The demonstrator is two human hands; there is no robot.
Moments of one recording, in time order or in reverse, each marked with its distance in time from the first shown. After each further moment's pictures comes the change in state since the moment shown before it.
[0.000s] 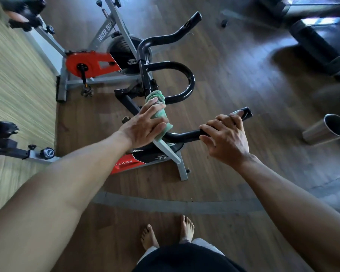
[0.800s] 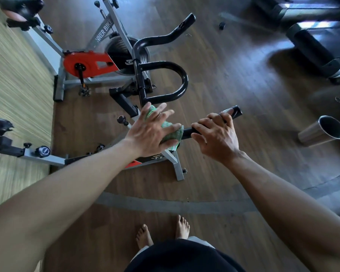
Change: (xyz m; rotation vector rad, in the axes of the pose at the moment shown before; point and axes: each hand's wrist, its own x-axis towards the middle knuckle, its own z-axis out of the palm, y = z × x) left_hand 0.007 0.060 -0.001 0.403 -0.075 -0.003; right_hand -0.001 0.003 0.001 0.014 -0.005 -0.019
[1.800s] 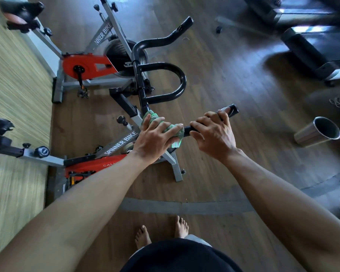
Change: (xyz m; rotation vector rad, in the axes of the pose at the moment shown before) left_hand -0.008 0.034 0.024 -0.209 0.297 -0.164; right_hand 0.001 -0.008 -0.010 -0.002 -0.043 0.025
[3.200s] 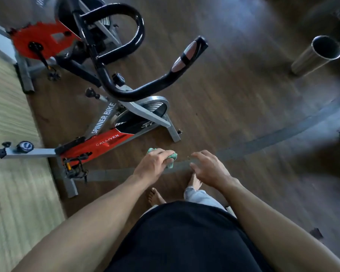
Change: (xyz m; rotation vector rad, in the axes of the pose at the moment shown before) left_hand -0.124 0.096 0.035 -0.576 -0.667 -0.244; right_hand -0.206 -0.060 0.047 0.638 -0.698 0.731
